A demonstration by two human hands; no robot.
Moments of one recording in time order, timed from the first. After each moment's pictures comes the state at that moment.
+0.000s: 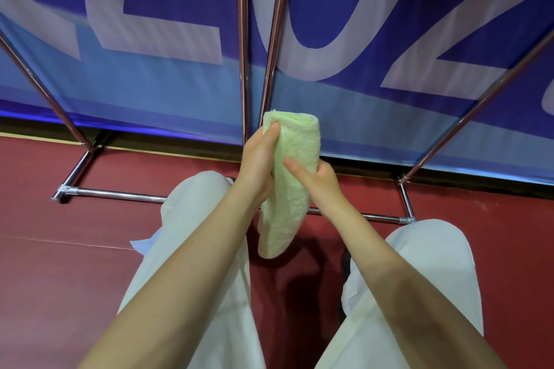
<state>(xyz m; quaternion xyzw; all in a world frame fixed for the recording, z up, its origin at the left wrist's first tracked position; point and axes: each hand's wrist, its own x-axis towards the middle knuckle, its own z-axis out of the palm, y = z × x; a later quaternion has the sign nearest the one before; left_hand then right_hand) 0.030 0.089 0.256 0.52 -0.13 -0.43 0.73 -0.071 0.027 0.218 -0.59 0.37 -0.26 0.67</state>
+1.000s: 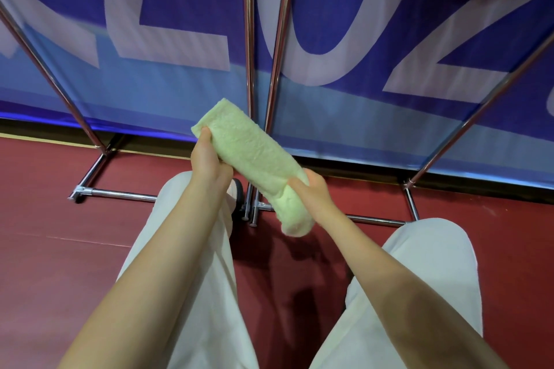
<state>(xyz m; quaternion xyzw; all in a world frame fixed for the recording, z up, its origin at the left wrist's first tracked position) 0.087 0.124 0.243 0.43 0.11 -0.36 0.82 -0.068 0.024 0.173 -0.68 0.41 -0.20 0.57</state>
